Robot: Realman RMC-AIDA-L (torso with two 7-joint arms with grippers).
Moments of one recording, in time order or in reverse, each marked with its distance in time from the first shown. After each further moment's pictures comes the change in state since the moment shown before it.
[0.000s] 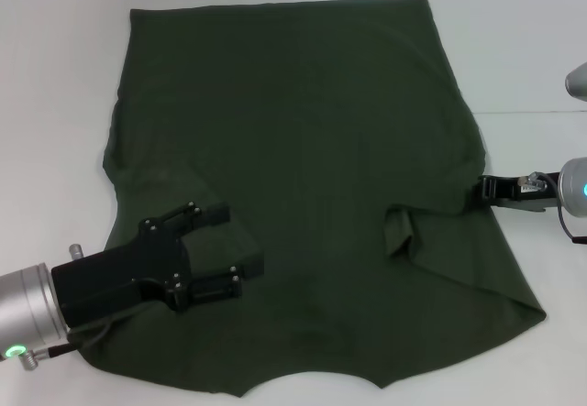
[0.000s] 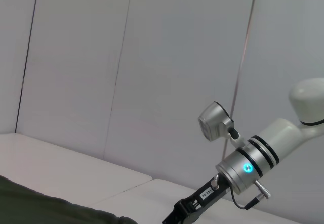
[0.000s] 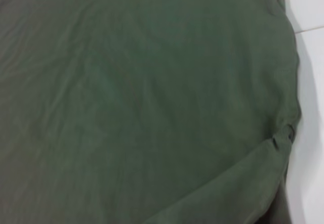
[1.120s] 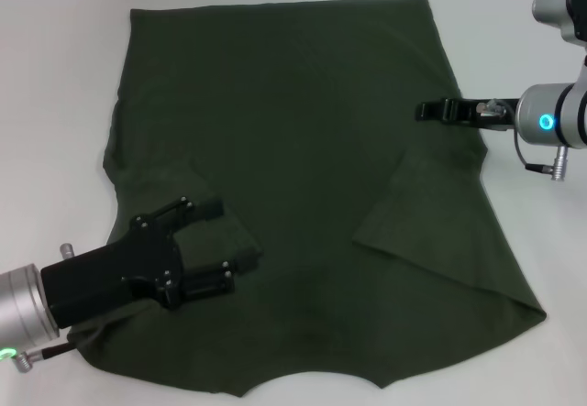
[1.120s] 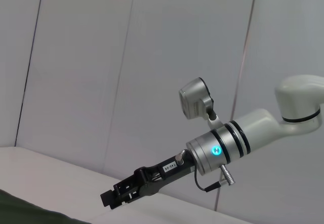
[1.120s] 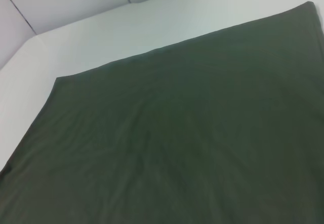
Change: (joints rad) left arm 0.014 -0.002 -0.017 0.006 -0.021 0.038 -0.001; right arm 0.087 0.053 0.006 -0.069 0.116 0.126 -0.094
